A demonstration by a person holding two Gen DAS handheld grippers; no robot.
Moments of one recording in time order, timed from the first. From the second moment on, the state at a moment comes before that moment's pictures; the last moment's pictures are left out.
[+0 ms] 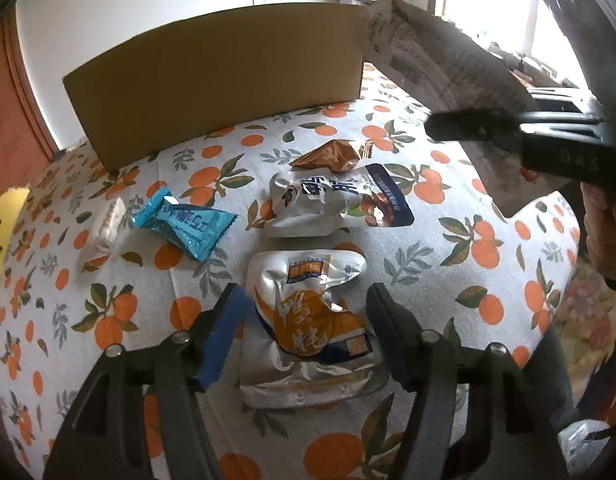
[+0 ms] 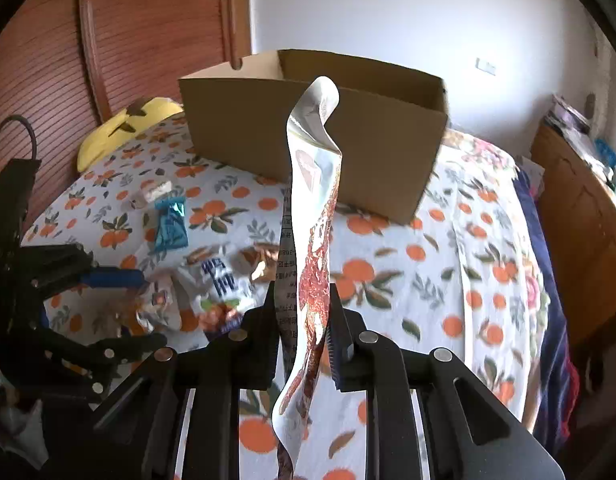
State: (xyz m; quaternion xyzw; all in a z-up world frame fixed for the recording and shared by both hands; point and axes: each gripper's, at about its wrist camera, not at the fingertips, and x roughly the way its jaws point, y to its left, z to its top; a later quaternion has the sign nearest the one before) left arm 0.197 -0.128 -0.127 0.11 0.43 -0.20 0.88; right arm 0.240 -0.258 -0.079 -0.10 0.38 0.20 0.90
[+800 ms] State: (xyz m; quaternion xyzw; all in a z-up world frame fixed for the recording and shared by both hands) left arm 0.197 -0.115 -0.126 0.10 0.42 -0.19 0.88; right arm 0.217 -0.295 -0.107 0.02 0.36 0.18 0.92
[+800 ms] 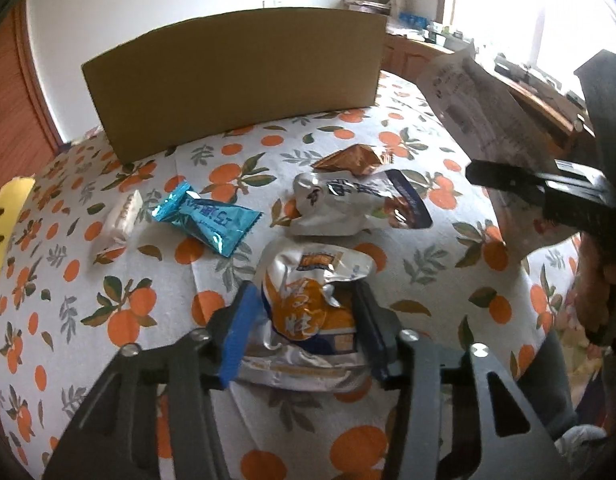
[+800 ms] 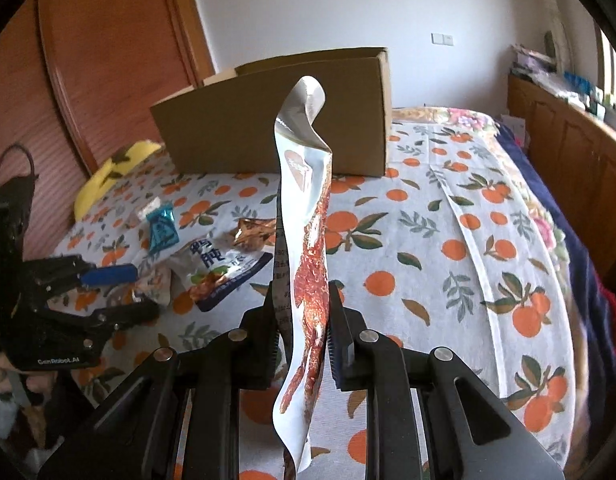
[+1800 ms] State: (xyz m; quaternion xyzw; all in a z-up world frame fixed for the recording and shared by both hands) left arm 0.200 -0.099 -0.092 0.11 0.43 -0.20 0.88; right arm 0.210 -0.281 -0.102 0.00 0.35 0.18 0.92
